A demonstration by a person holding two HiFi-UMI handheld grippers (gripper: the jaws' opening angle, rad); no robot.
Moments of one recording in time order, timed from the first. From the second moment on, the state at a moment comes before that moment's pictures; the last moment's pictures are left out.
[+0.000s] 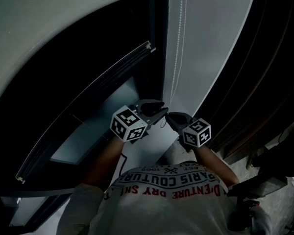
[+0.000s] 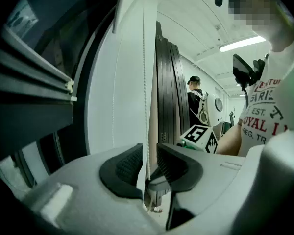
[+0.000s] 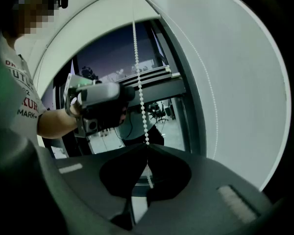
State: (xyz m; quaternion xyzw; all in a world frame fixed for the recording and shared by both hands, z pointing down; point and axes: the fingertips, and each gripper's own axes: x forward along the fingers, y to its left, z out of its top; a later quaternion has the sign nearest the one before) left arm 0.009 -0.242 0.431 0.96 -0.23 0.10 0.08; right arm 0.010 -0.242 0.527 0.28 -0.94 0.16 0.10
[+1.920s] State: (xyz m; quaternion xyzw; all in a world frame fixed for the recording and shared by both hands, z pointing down) left arm 0.025 -0.245 0.499 0.94 -0.27 0.14 0.12; right arm 0.014 -0.185 0.669 0.25 -0.90 0.26 0.25
